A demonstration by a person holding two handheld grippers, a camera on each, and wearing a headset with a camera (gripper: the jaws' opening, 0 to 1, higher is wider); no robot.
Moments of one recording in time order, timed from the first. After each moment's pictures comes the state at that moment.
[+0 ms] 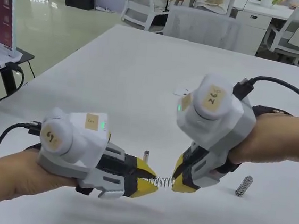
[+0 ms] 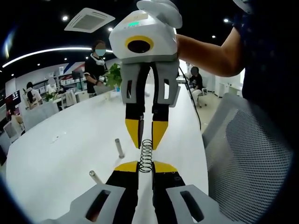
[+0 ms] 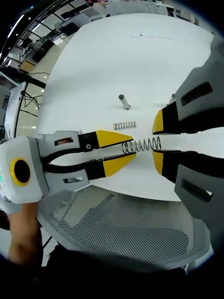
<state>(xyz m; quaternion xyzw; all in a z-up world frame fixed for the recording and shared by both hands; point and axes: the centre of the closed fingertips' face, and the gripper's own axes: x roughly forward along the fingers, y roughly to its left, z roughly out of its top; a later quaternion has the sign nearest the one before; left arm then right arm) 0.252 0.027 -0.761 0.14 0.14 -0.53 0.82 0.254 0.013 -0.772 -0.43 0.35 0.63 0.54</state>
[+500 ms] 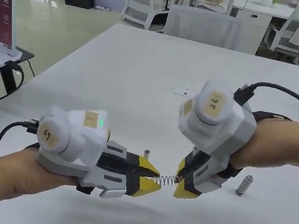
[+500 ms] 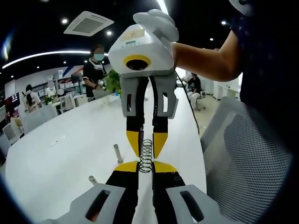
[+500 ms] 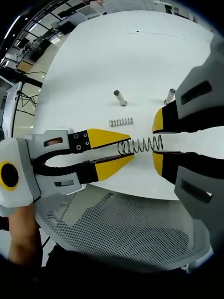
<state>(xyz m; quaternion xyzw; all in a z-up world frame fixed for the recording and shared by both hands) 0.249 0.021 -0.751 0.13 0.12 -0.54 0.82 0.251 0.008 -0.781 -0.43 0.36 0.64 0.53</state>
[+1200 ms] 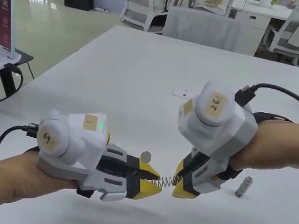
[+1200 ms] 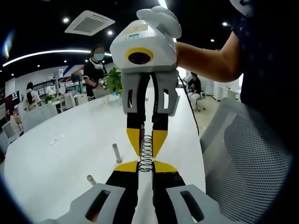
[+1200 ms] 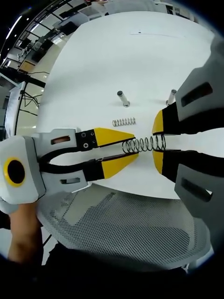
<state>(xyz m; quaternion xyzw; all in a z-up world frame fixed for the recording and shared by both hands) 0.246 0.016 -0.751 0.12 0.13 -0.54 0.82 0.248 0.011 -0.775 -0.42 0.35 0.64 0.54</state>
